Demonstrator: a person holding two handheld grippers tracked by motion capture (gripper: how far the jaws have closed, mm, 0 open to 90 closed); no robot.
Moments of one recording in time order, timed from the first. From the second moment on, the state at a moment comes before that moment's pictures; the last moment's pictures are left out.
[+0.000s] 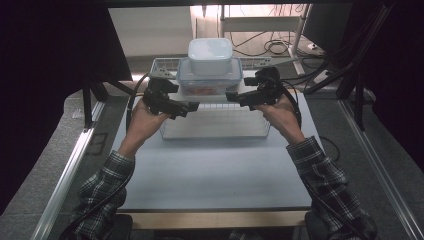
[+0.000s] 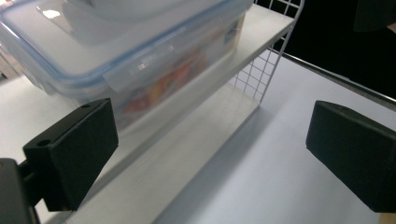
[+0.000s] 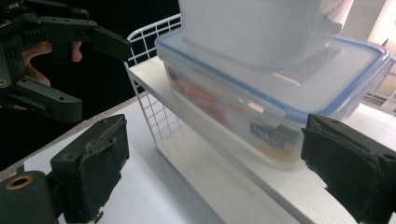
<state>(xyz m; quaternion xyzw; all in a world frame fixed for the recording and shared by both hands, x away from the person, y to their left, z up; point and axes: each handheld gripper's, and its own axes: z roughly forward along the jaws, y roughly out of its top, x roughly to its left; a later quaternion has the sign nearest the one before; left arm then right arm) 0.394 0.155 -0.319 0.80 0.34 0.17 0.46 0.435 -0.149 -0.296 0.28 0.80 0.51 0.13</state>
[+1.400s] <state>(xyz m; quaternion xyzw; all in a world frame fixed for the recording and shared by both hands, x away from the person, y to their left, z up) 0.304 0.158 -0.484 0.81 0.33 0.15 0.46 0.356 -0.192 -0.452 0.29 0.83 0.45 0.11</state>
